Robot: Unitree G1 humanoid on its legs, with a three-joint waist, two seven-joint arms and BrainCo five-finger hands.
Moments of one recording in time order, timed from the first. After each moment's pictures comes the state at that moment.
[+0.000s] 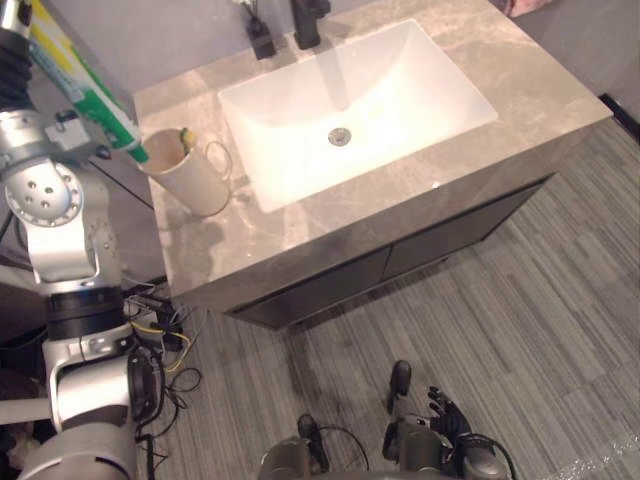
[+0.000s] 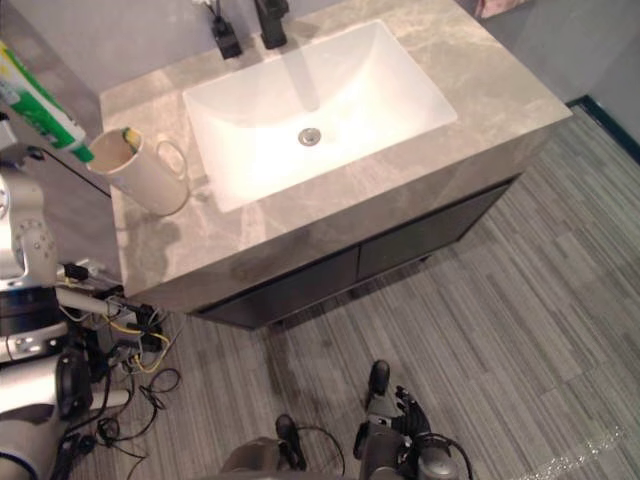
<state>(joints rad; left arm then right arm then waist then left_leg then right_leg) -0.71 0.61 0.32 0.09 -0.29 -0.21 0.33 0.15 -0.15 0.08 0.79 0.13 -0.15 0.02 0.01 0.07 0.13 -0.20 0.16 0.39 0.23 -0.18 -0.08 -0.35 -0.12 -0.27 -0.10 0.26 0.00</state>
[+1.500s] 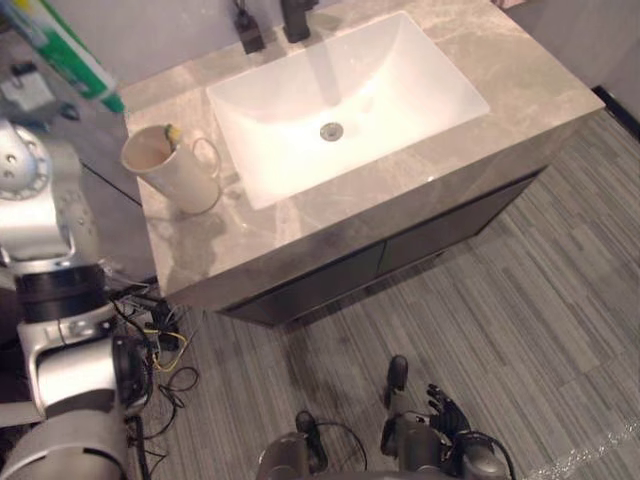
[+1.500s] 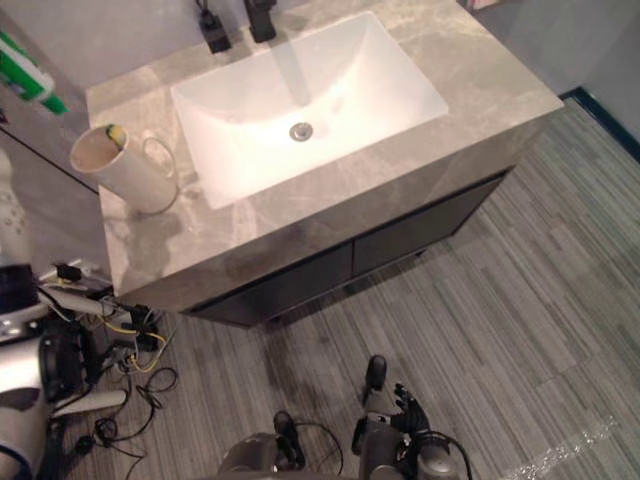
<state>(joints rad) -0.85 0.71 0.30 0.09 -0.30 -0.22 0.36 0.15 -0.15 0.08 0.78 0.15 -0.15 0.03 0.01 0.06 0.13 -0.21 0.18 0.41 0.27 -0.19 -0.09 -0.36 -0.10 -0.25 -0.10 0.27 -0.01</state>
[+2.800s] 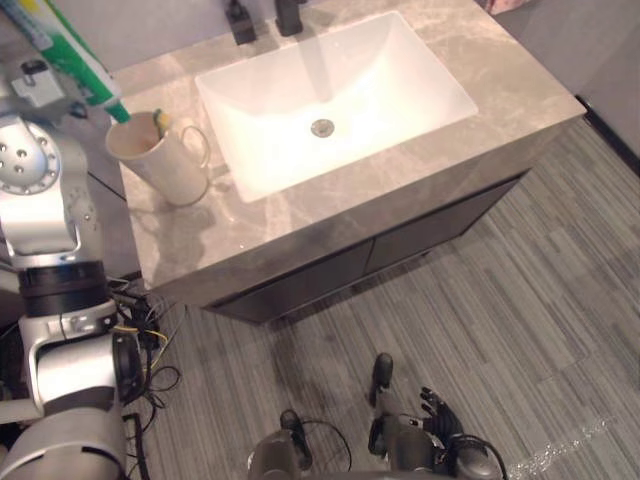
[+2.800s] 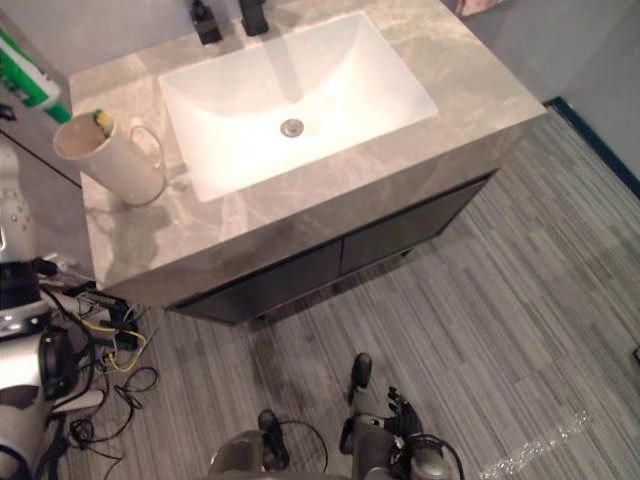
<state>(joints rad) -0.83 0.69 0.28 0.13 -0.26 -0.22 0.38 0.16 -0.12 0.10 0.77 0.16 -0.15 0.03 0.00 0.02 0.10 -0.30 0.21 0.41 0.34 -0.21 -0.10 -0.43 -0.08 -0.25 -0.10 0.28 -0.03</state>
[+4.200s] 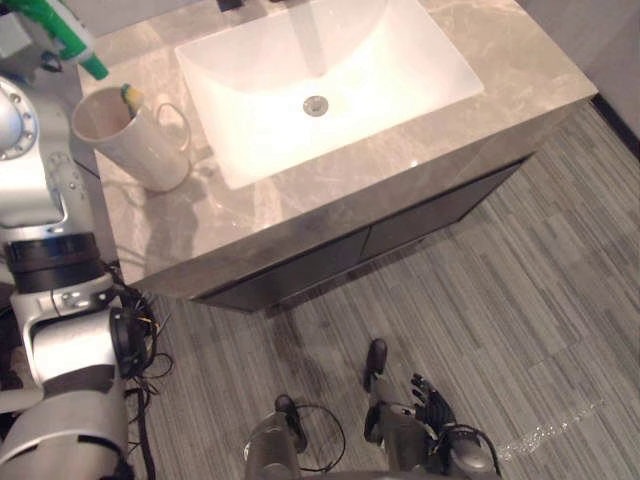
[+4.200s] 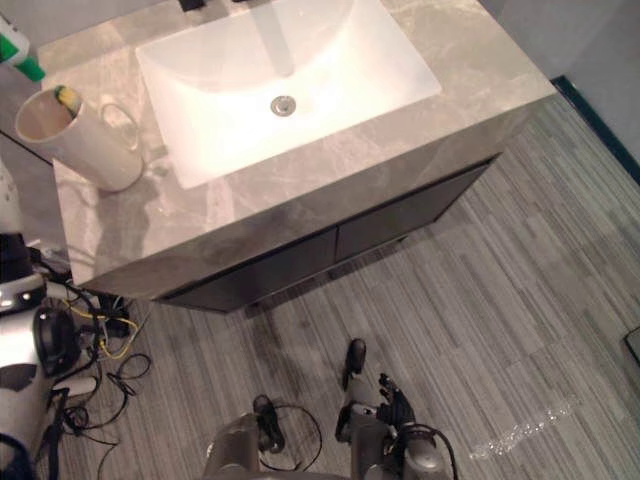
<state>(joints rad) -0.97 0.69 0.29 0.16 -0.22 -0.19 0.42 0.17 -0.13 0.12 0.69 0.17 -0.15 0.03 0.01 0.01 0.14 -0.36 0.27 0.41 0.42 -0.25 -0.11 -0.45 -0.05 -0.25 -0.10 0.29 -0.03</state>
